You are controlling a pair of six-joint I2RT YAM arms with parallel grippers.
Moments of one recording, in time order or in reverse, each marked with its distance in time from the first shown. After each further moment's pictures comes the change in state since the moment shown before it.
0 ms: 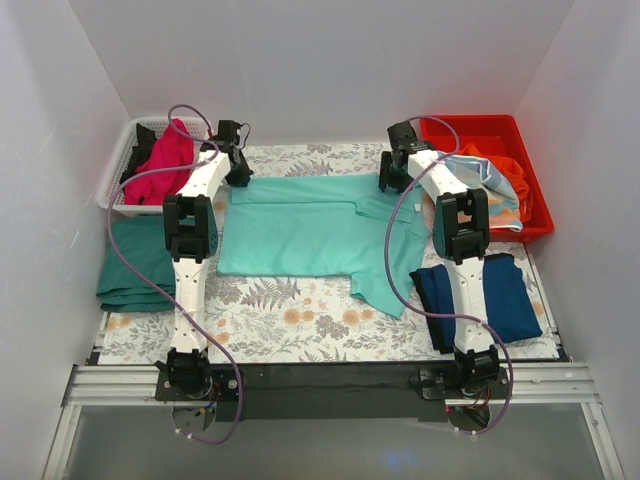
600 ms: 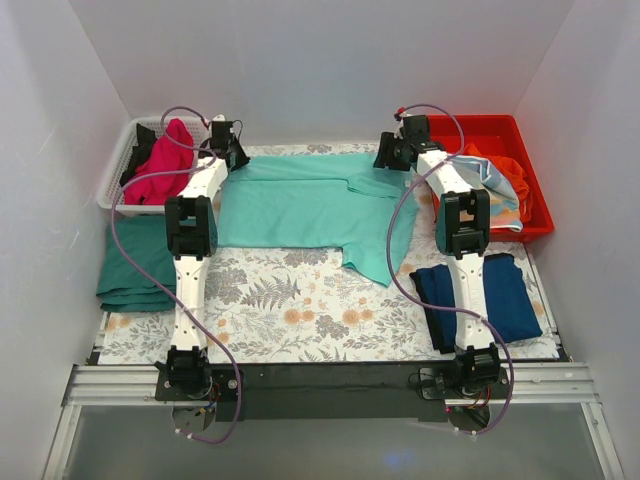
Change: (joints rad) left arm 0.037 0.130 0.085 0.395 0.019 0.011; right arm -0.076 0.150 0.182 0.299 -0.315 -0.057
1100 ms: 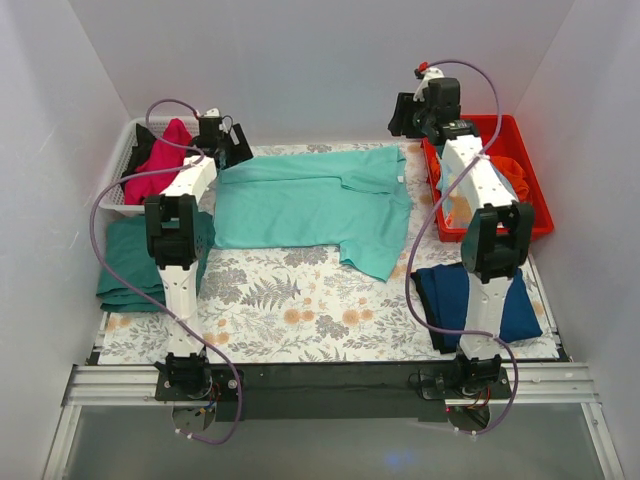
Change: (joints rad) left arm 0.012 -0.297 -0.353 0.110 0.060 0.100; right arm 0.001 -0.452 -0.233 0.041 0.046 -0.079
